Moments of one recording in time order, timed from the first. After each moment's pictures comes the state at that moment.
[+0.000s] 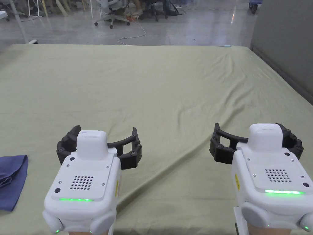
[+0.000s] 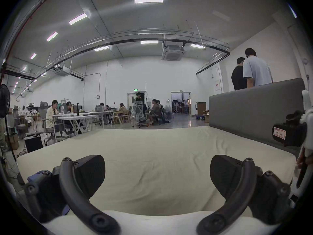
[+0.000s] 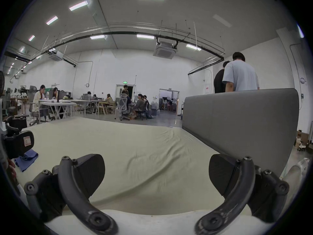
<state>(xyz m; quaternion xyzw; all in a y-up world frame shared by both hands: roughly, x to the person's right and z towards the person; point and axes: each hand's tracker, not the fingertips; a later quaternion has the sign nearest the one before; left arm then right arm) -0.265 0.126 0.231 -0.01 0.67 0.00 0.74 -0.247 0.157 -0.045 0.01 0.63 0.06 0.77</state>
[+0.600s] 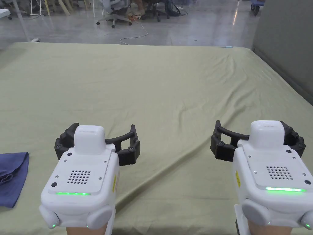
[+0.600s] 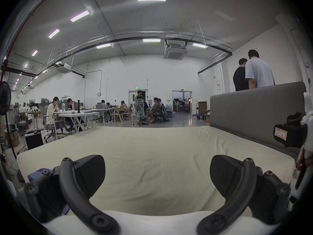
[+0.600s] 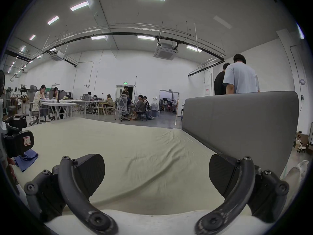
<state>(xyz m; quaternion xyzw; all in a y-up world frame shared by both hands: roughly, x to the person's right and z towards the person) -0.262 0.132 0.236 -0.01 0.68 0.01 0.74 -0.249 0.161 -0.041 0.01 0.63 0.07 0.78</state>
